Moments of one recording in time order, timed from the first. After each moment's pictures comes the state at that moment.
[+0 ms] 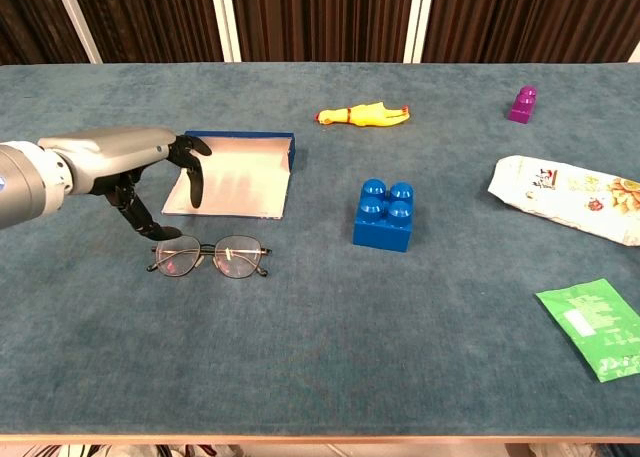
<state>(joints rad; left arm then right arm) -0.70 -1.53 -0.16 -1.65 0.88 0.94 0.59 0.08 -1.13 0.09 -1.63 -1.45 1.47 -0.04</state>
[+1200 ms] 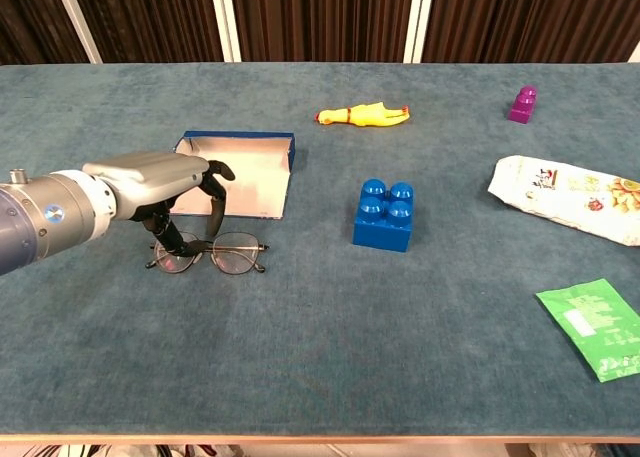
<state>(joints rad) -0.78 -1.63 -0.11 -1.58 0.81 0.99 0.66 0.08 -1.12 0.09 -1.64 -1.43 1.45 -0.03</state>
